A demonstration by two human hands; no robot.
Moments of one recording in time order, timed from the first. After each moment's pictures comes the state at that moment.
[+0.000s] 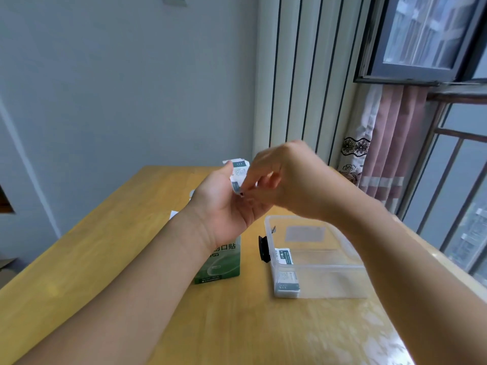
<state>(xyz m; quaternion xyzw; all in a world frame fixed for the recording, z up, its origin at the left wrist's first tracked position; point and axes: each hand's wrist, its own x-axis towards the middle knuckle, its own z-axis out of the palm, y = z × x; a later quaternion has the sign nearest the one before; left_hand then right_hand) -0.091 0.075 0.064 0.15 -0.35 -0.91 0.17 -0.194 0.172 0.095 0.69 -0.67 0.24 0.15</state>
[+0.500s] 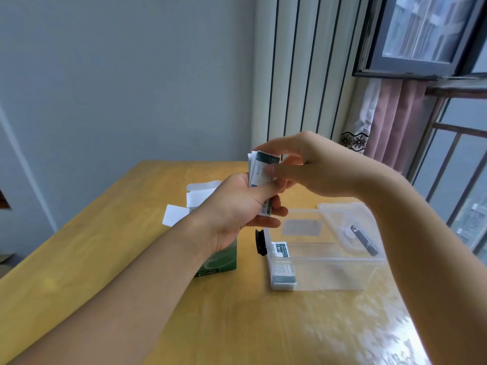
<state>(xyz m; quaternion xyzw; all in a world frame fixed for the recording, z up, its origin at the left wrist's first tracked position) -0.095 0.089 0.050 0.14 -0.70 -0.67 0.20 -0.227 0.186 0.103 0.64 -0.72 0.27 -0.02</state>
